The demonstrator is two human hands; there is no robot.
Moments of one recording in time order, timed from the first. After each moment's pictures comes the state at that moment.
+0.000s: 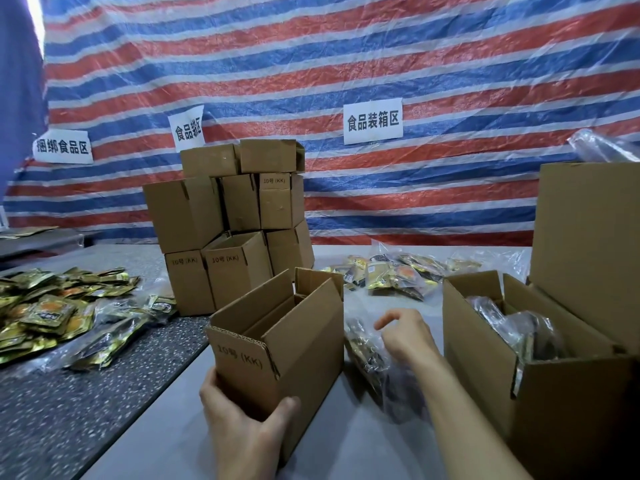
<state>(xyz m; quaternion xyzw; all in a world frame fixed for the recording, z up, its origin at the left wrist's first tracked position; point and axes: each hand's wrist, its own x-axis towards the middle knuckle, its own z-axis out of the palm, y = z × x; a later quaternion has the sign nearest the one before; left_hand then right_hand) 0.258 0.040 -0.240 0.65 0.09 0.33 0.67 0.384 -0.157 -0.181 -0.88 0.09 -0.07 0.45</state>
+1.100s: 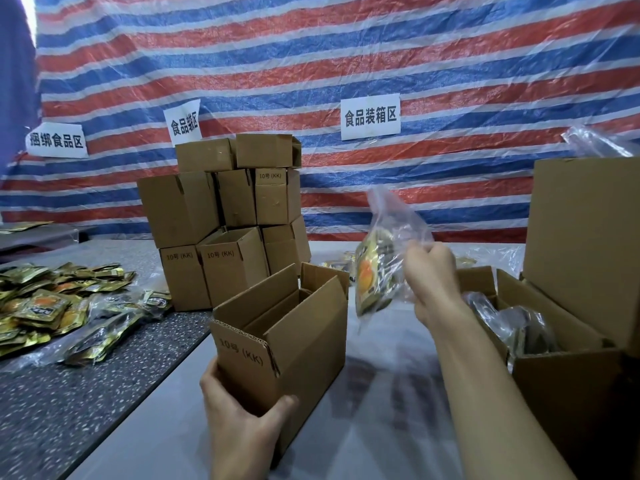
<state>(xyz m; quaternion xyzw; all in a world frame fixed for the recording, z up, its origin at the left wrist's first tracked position) 0.261 0.041 -0.242 0.66 0.04 0.32 0.68 0.358 -0.166 -0.099 -0.70 0.05 -0.22 0.67</state>
